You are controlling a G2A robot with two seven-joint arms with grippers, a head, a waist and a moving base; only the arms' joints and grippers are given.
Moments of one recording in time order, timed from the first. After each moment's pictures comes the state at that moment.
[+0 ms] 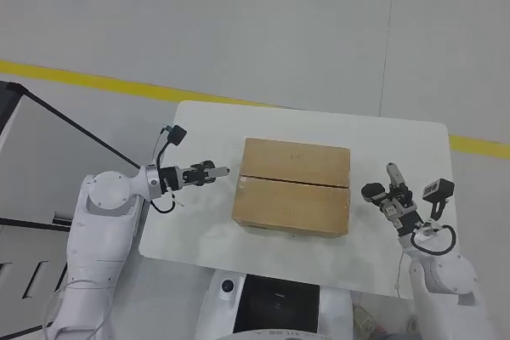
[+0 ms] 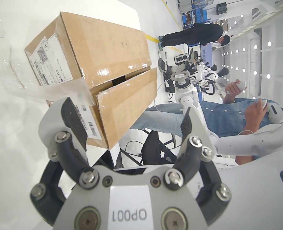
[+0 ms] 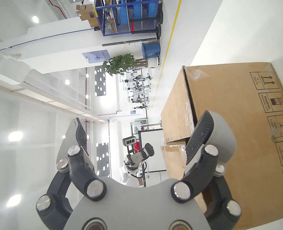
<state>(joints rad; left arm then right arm) 1.35 -1.19 -1.58 -1.61 0.07 -0.27 -1.21 -1.79 -1.28 1.66 -1.79 0.34 -0.15 0.46</state>
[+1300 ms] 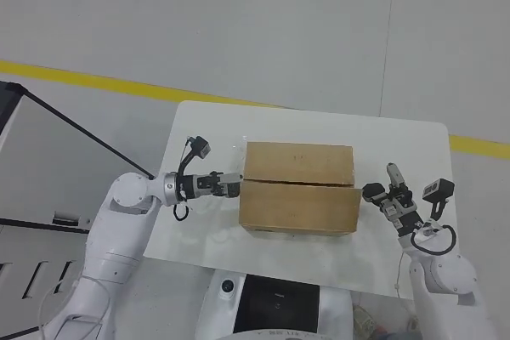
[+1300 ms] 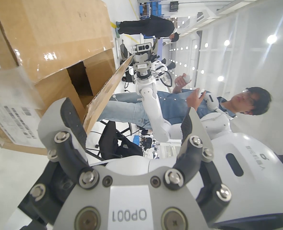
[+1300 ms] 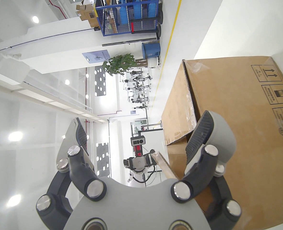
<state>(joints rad) 1.29 -1.17 -1.42 -1.44 -0.33 -0.24 -1.29 -1.79 -1.28 1.66 -1.79 0.34 -0.15 0.46</state>
